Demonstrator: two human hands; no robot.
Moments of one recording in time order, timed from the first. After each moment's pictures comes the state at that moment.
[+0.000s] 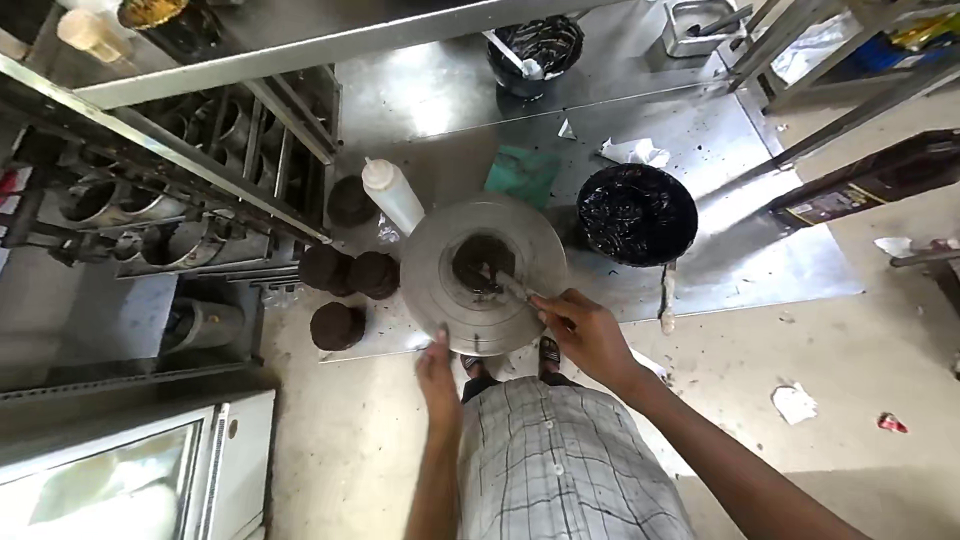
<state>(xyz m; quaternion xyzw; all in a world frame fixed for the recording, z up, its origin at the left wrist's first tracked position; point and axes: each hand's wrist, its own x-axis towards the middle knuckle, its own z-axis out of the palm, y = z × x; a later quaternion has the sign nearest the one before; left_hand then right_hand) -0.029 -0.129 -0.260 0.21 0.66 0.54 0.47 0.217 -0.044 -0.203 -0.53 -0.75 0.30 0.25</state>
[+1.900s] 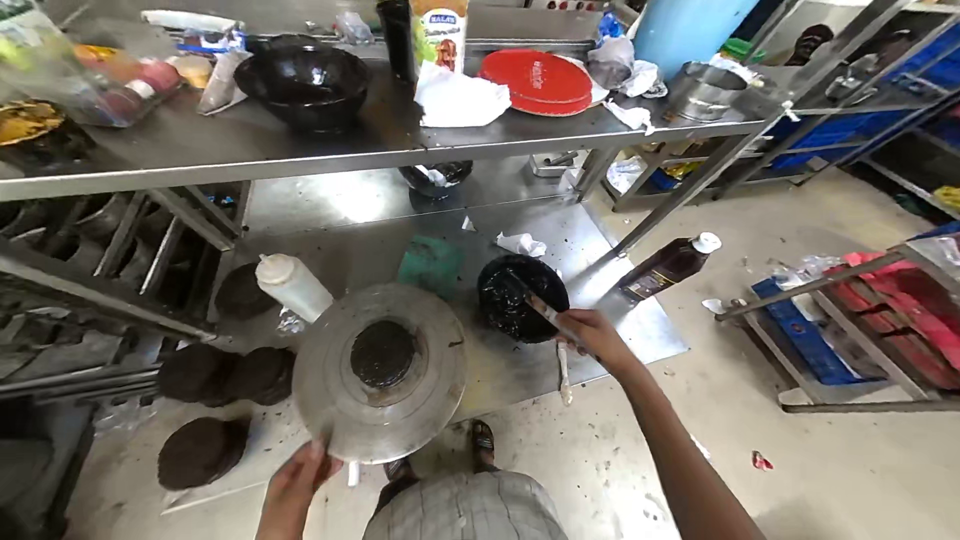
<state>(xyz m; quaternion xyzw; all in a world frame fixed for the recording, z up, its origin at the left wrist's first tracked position) -0.092 -0.126 -0.256 0.31 0.64 0.47 0.52 0.422 0.061 -0.194 -0.63 -0.52 0.49 0.30</state>
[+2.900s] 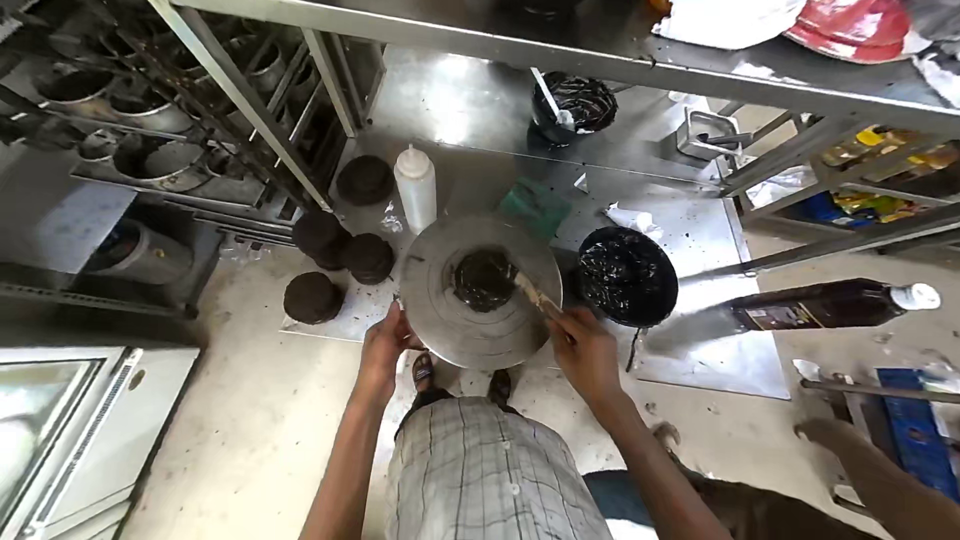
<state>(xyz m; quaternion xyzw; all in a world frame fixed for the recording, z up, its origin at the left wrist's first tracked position) -0.086 -0.098 -0.228 0.12 0.63 0.55 0.54 0.232 -0.017 -0.207 -0.52 -0.80 0.18 0.25</state>
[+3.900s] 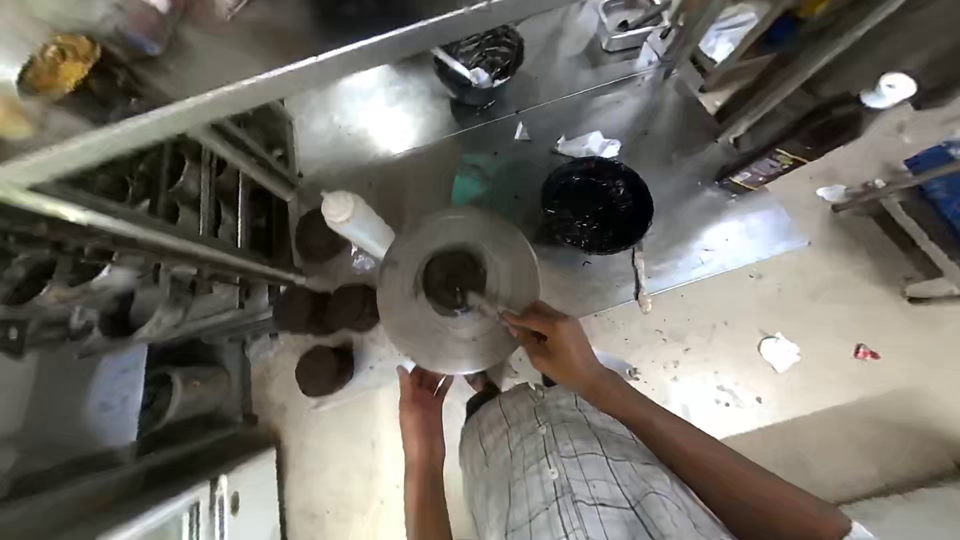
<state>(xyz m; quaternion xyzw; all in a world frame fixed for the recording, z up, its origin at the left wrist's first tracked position) -0.053 -0.131 -0.241 0.09 0.61 0.56 0.56 0.197 -0.060 -0.217 -0.54 -0.72 0.33 0.29</state>
